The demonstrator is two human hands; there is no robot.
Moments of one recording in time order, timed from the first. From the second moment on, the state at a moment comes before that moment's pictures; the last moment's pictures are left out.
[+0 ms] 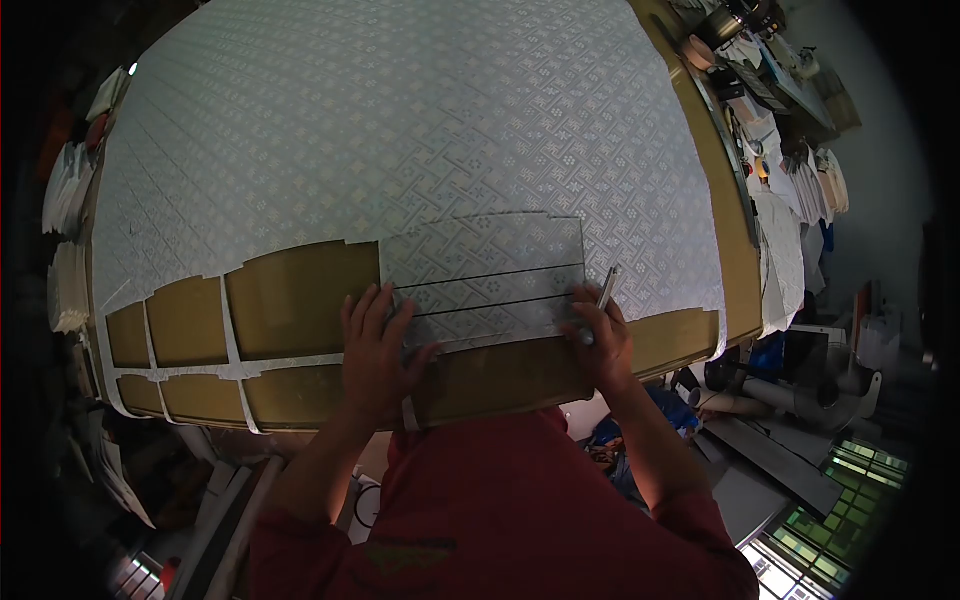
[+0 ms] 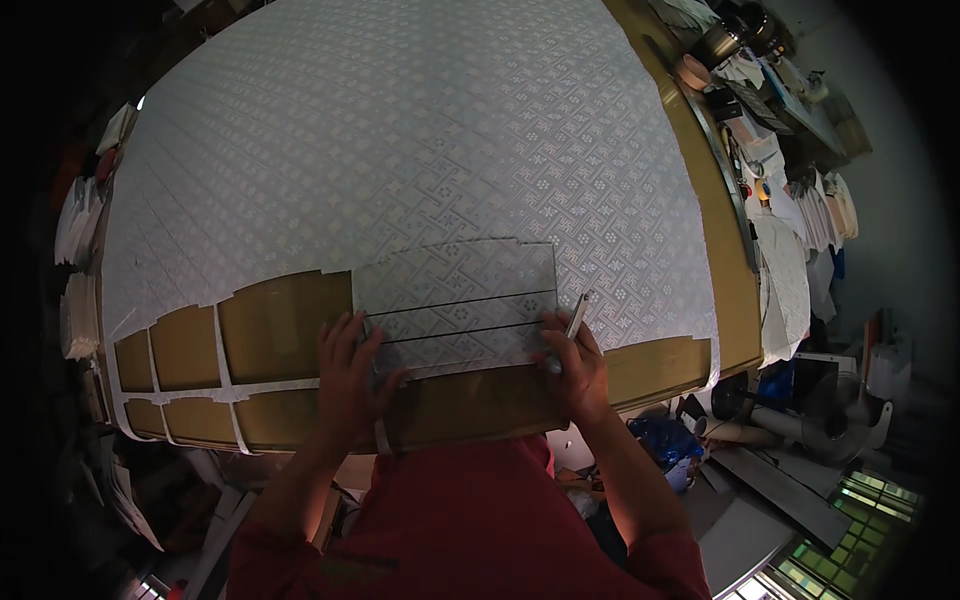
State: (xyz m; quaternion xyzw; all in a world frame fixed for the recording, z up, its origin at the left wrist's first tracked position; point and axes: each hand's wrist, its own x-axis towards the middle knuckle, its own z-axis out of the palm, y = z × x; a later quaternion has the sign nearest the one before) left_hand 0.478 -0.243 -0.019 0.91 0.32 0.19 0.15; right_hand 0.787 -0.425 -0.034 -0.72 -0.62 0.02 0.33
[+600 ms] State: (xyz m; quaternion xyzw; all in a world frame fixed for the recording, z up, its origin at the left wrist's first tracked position) left_hand 0.479 -0.242 -0.020 0.92 0.32 0.19 0.15; right_hand 0.788 -0.427 -0.039 -0.71 -0.61 0.00 0.34
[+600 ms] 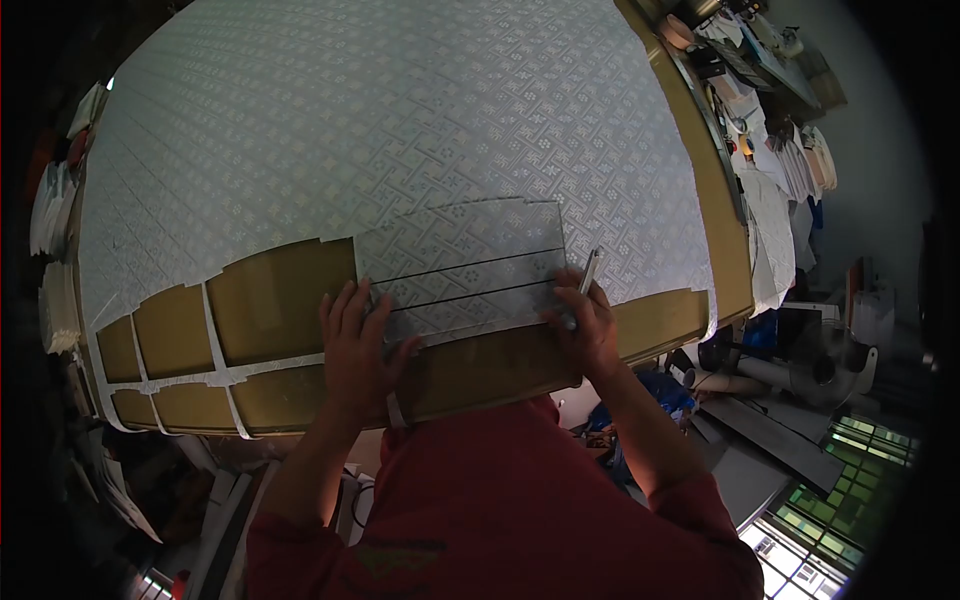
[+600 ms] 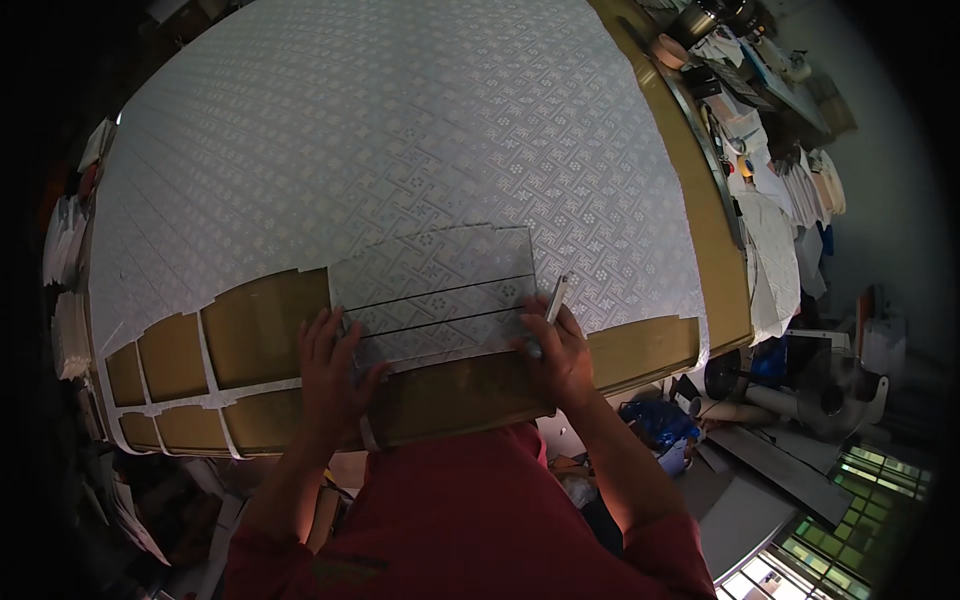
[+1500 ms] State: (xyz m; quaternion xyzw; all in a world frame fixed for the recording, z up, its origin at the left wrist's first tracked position) left_hand 0.480 -0.243 -0.019 0.92 0.32 0.20 0.14; right_hand 0.788 -0.424 -0.035 -0.72 -0.61 0.03 0.34
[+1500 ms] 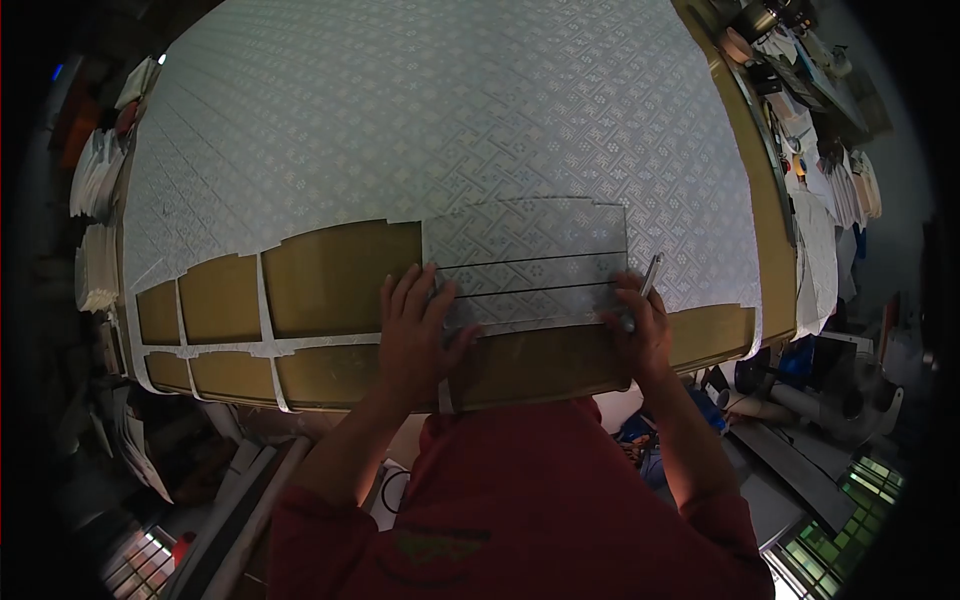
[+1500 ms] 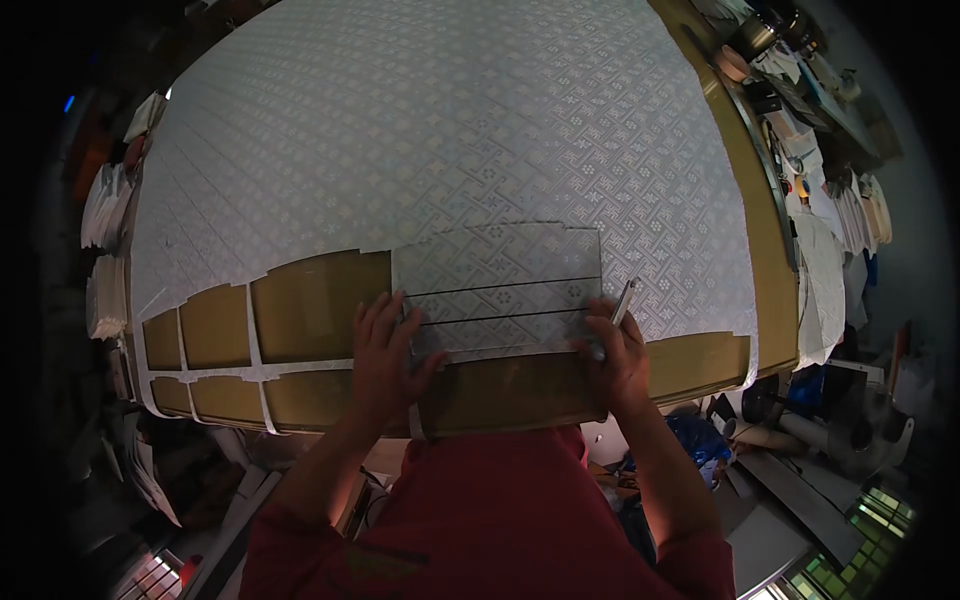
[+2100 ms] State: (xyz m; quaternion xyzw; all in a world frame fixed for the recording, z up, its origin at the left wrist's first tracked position) left_hand 0.480 -0.244 -0.024 0.92 0.32 0.20 0.12; right_hand 0.787 -0.424 -0.034 -0.72 -0.62 0.01 0.33
